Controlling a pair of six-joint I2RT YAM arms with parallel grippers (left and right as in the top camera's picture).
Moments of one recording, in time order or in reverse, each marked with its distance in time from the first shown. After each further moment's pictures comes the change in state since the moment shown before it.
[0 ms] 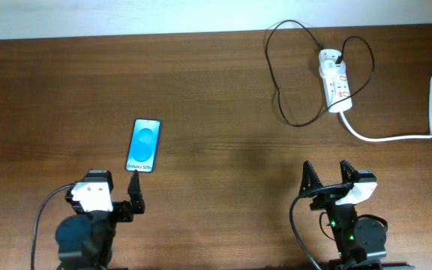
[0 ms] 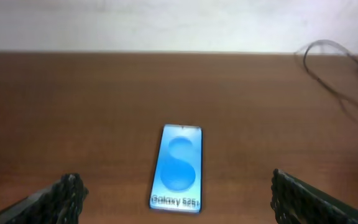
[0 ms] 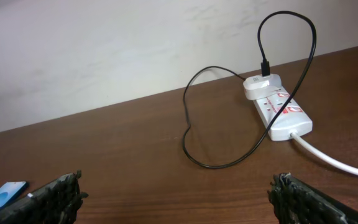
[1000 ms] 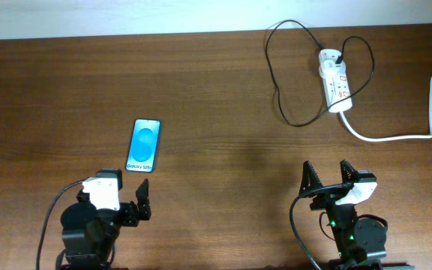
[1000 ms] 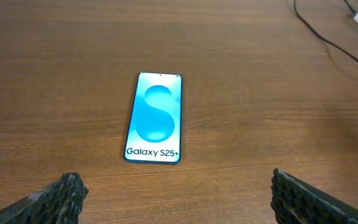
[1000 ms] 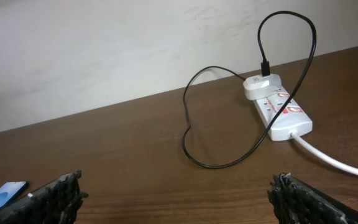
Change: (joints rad) left arm 0.000 0.109 0.027 -0.124 0.090 0.000; right arm 0.000 0.000 0.000 0.000 0.000 0.000
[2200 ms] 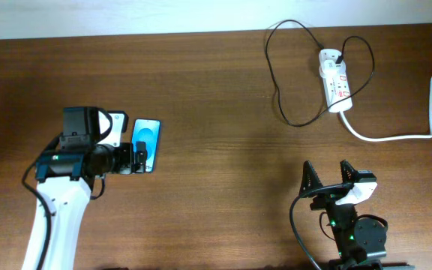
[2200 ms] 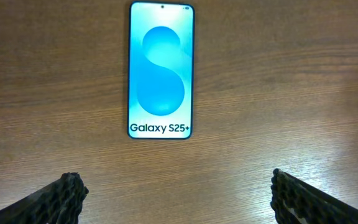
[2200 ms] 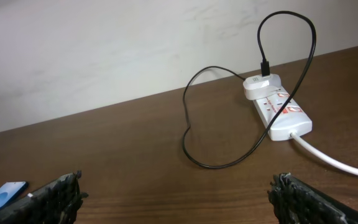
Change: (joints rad) left arm 0.000 0.923 0.631 -0.324 -0.008 0.110; right arm 0.000 0.000 0.000 0.000 0.000 0.000
